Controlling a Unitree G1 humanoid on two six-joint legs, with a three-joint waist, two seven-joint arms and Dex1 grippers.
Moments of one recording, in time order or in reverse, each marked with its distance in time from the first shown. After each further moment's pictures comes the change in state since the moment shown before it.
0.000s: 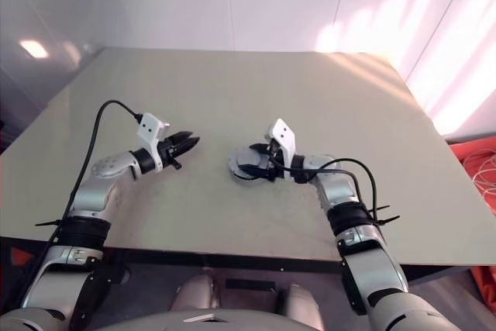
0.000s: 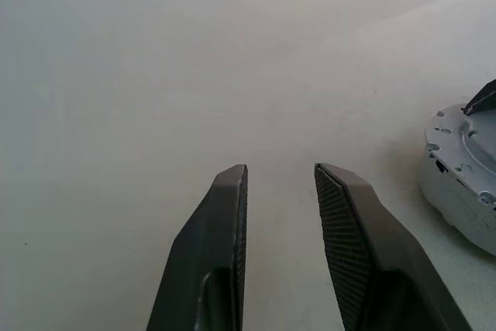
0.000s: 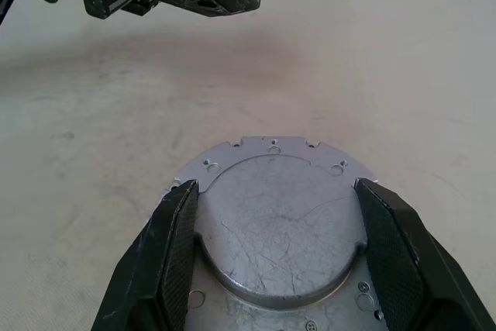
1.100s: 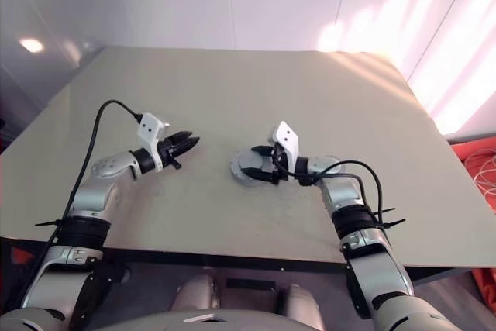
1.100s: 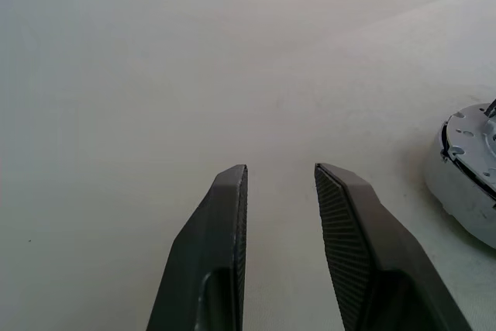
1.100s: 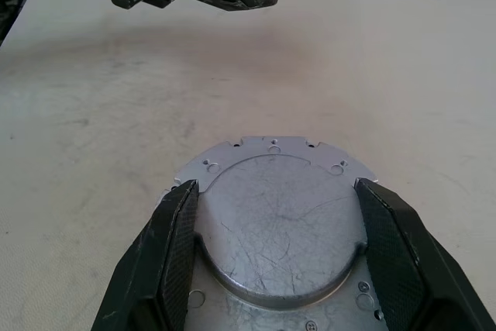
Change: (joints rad) left arm 0.000 0.001 0.001 -0.003 0.000 0.004 0.000; right arm 0.030 -0.028 -0.002 -0.045 0.010 -0.004 0.043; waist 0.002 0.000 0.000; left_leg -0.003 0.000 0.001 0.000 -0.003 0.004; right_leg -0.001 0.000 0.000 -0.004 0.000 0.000
